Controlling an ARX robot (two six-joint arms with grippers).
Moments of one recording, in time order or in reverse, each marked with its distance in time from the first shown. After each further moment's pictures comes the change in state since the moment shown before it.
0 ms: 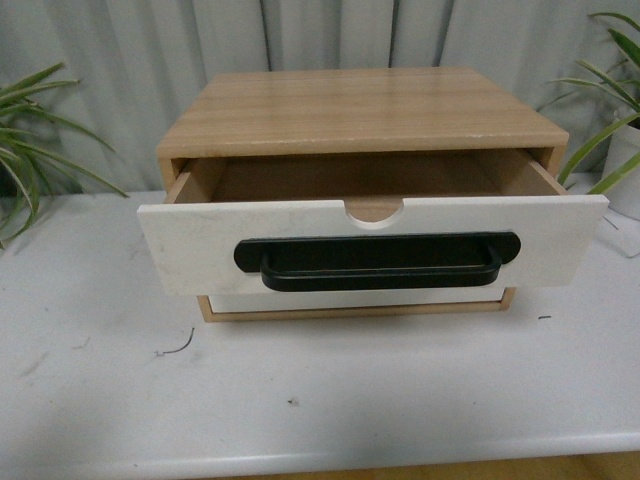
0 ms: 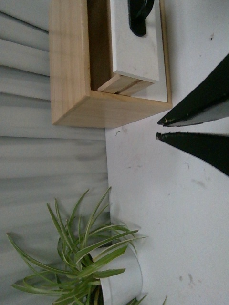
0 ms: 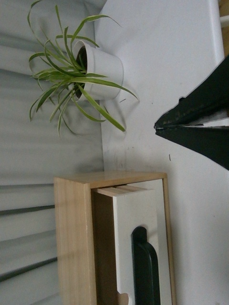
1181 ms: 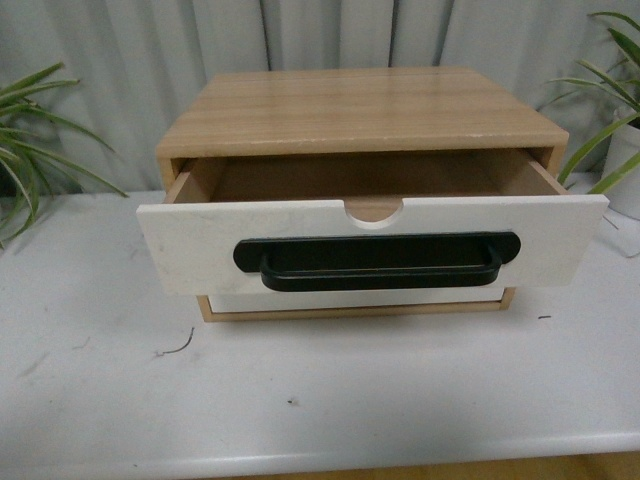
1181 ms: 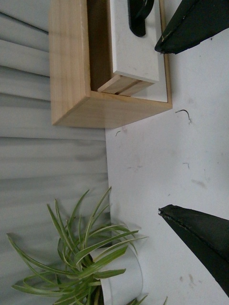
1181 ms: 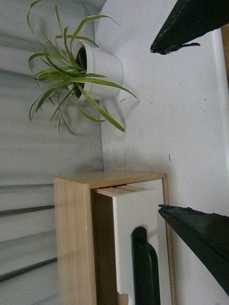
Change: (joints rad) left arm 0.000 0.000 0.000 0.000 0.000 0.001; right arm 0.000 0.000 0.000 0.000 0.000 0.000
